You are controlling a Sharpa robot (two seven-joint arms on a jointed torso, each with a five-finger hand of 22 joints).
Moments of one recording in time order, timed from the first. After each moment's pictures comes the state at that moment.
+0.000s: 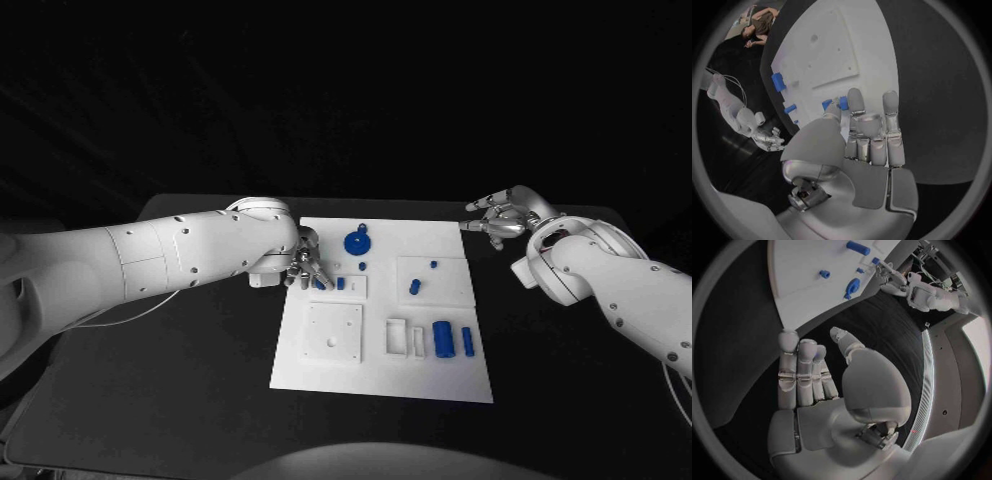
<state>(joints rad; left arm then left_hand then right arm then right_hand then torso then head) 1.31 -0.61 -0.22 1.23 -1.05 0.20 -0.55 1.22 0.06 -0.05 0.00 0.24 1.11 -0.02 0.36 0.90 1.47 -0.07 0.59 0.24 1.41 -0.13 1.24 0.55 0.06 1.13 -0.10 0.76 0.97 0.90 -0.71 0.42 1.27 -1.26 -0.31 -0.24 1.26 -0.15 0.24 -0.08 0.42 0.94 0.12 0.06 0.06 1.06 0.02 0.99 0.87 1.35 -0.05 0.90 0.87 0.10 1.45 -0.07 0.43 1.31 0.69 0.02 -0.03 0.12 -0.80</state>
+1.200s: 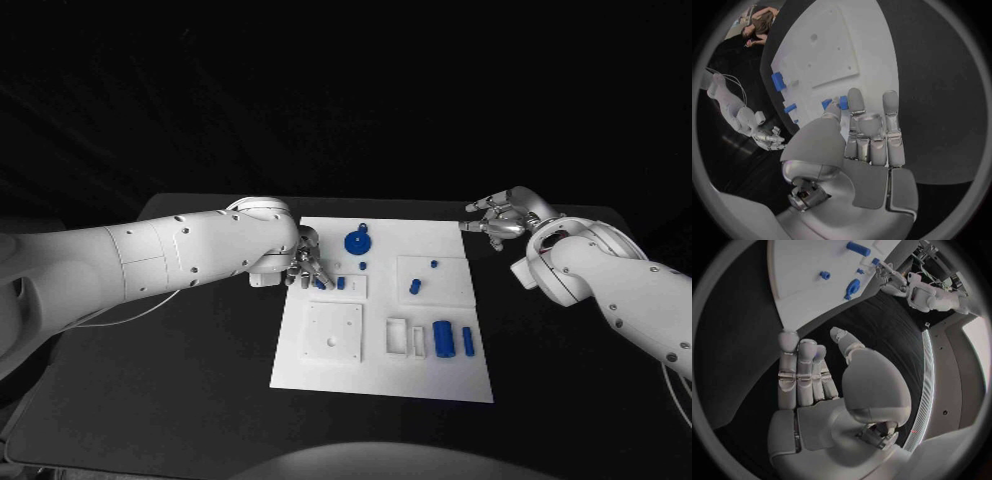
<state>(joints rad) 1.31 -0.61 -0.22 1.23 -1.04 0.19 -0.55 1.22 0.06 -0.04 0.00 0.24 1.11 -0.02 0.37 0.90 1.47 -0.07 0.59 0.25 1.41 -0.13 1.24 0.55 0.06 1.13 -0.11 0.75 0.97 0.90 -0.71 0.42 1.27 -1.26 -0.31 -0.24 1.26 -0.15 0.24 -0.08 0.43 0.94 0.12 0.06 0.06 1.06 0.02 0.99 0.87 1.35 -0.05 0.90 0.87 0.10 1.45 -0.07 0.43 1.31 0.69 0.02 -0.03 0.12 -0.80</state>
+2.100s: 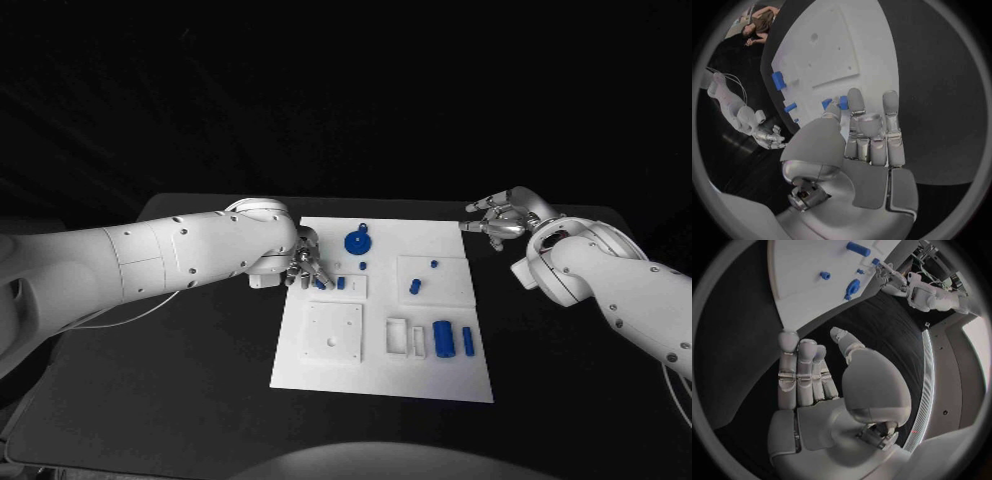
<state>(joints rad) 1.31 -0.62 -0.23 1.24 -1.04 0.17 -0.55 1.19 0.09 -0.04 0.00 0.25 1.10 -0.02 0.38 0.91 1.47 -0.07 0.59 0.25 1.41 -0.13 1.24 0.56 0.06 1.14 -0.10 0.75 0.97 0.90 -0.71 0.42 1.27 -1.26 -0.30 -0.24 1.26 -0.15 0.24 -0.07 0.43 0.94 0.12 0.06 0.06 1.06 0.02 0.99 0.87 1.35 -0.05 0.90 0.87 0.10 1.45 -0.07 0.43 1.31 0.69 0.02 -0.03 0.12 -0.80</state>
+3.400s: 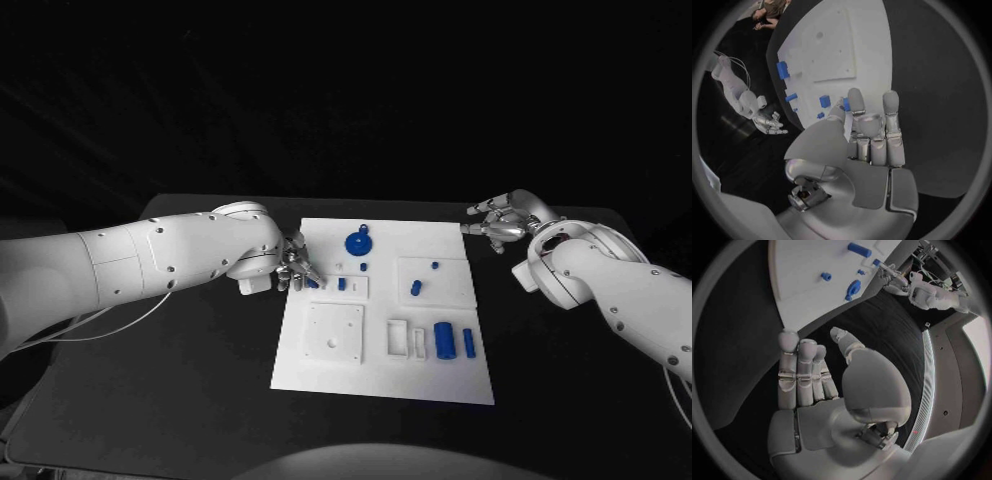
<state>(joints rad) 1.31 -0.69 -0.23 1.29 -0.90 0.10 -0.54 1.23 0.15 -0.05 -0.01 0.22 1.09 -0.01 0.39 0.91 1.47 -0.07 0.59 0.24 1.41 -0.12 1.24 0.56 0.06 1.14 -0.10 0.75 0.98 0.89 -0.71 0.42 1.27 -1.26 -0.30 -0.24 1.26 -0.15 0.24 -0.07 0.43 0.94 0.12 0.06 0.06 1.06 0.02 0.99 0.87 1.35 -0.05 0.90 0.87 0.10 1.45 -0.07 0.43 1.31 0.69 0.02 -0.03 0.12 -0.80</state>
